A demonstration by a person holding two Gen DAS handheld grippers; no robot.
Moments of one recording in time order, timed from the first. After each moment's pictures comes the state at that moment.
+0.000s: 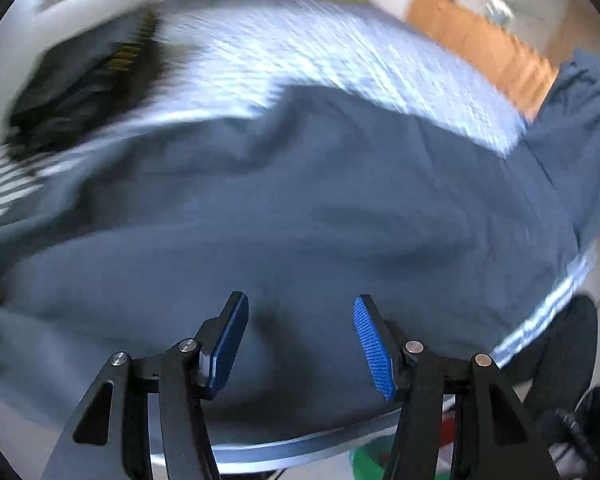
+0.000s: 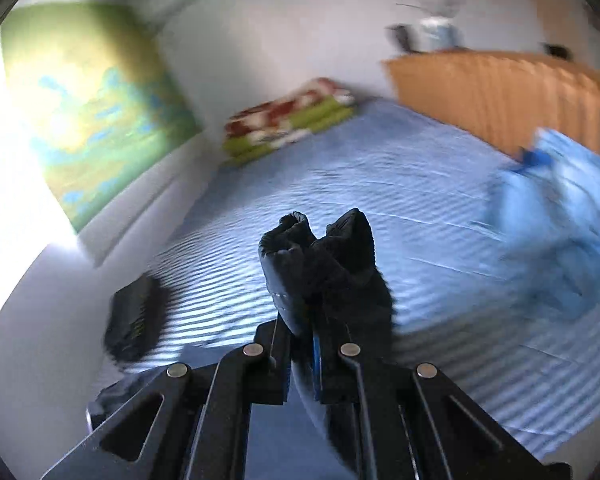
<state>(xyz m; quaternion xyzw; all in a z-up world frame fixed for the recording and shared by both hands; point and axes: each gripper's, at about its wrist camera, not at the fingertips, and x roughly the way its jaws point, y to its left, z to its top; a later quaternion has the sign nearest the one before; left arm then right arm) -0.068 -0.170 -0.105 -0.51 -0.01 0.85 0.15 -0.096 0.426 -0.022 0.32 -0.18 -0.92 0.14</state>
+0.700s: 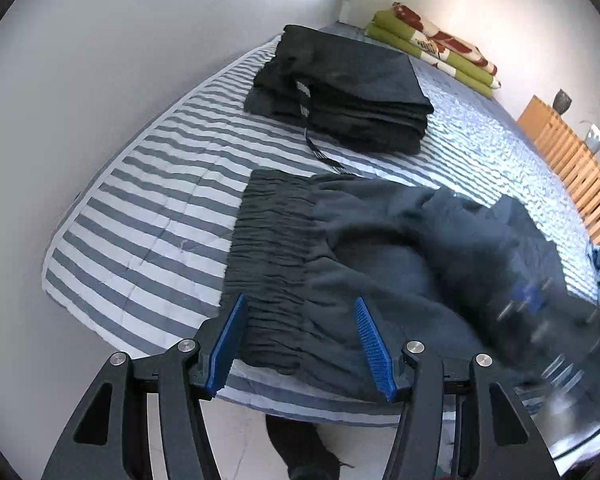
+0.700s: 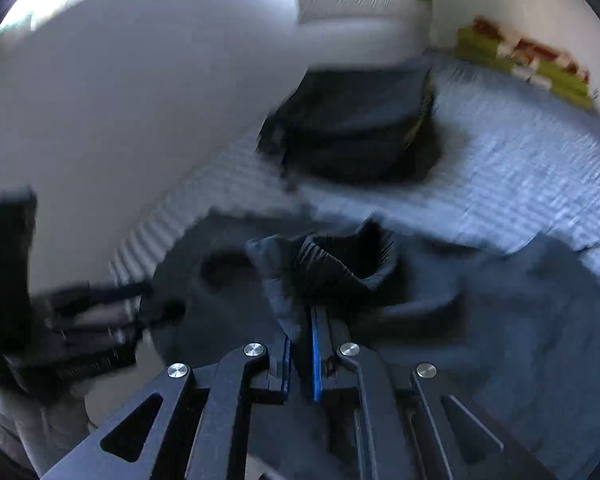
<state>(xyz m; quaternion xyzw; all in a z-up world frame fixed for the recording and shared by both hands) -0.040 -0.432 -0.102 -0.46 -0.12 0.88 -0.01 -0.043 -0.071 -0.180 0.43 0.07 -0.82 0.37</state>
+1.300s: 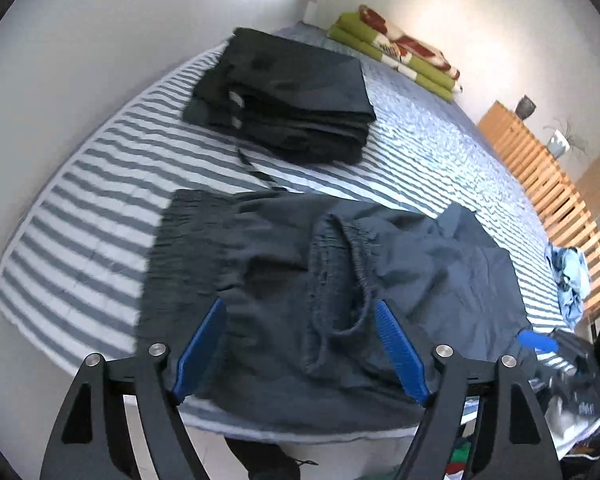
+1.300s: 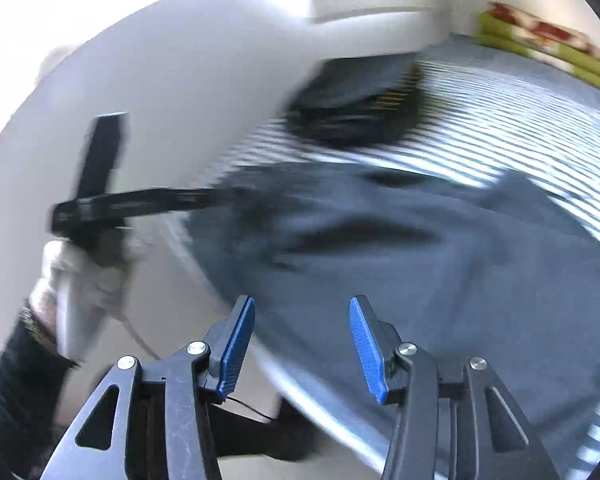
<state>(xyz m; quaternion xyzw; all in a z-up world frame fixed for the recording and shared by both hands) -0.066 -0.393 -0.086 -0.46 -0.15 0.87 0.06 -0.024 0.092 -0.158 0.44 0.05 -0.79 0.42</state>
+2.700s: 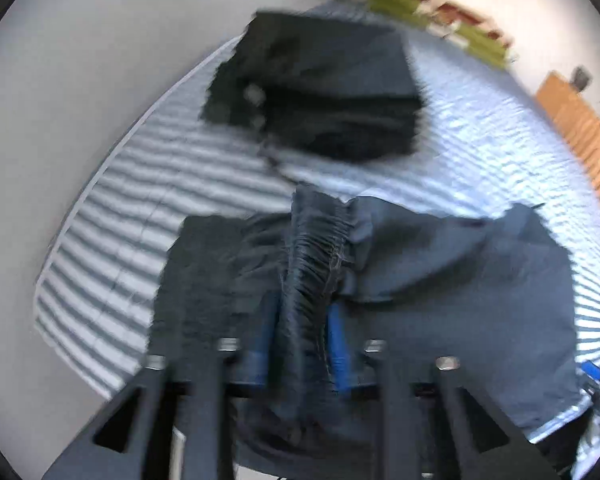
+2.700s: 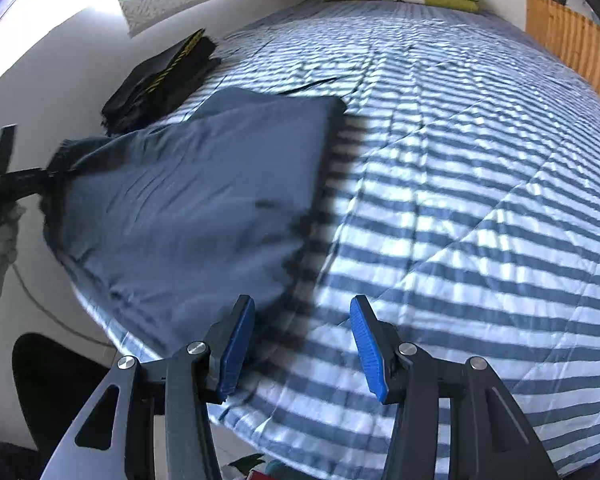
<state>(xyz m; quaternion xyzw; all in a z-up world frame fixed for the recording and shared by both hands) -0.115 -0.363 -0.094 -0.53 -0.08 0.84 -0.06 -0.074 0.283 -0.216 0.51 0.02 -0.82 0.25</state>
